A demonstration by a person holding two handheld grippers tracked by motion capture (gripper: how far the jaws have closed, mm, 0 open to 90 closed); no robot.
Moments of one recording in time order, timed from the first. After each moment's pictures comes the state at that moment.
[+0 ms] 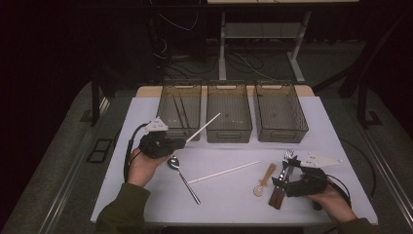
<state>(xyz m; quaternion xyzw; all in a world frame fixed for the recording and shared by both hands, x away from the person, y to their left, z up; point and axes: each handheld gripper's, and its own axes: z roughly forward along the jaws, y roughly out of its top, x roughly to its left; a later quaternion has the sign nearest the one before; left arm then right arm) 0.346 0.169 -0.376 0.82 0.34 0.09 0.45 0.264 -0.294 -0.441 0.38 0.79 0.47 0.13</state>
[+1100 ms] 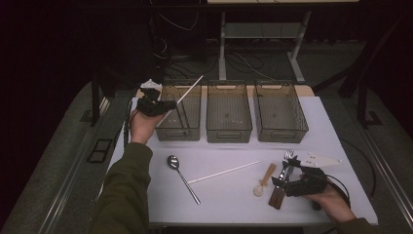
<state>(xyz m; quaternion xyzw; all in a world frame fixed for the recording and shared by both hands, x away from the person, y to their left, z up) 0.460 0.187 -0.348 0.79 0.41 0.15 0.43 0.264 -0.293 -0.443 0.39 0.78 0.47 0.13</state>
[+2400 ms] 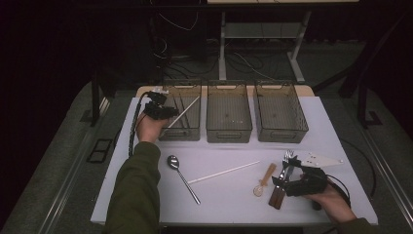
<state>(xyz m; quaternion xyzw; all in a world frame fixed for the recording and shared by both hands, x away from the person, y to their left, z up) 0.482 0.180 -0.391 0.80 0.45 0.15 0.37 0.264 -0.294 -0.442 0.39 0.78 0.47 0.13</state>
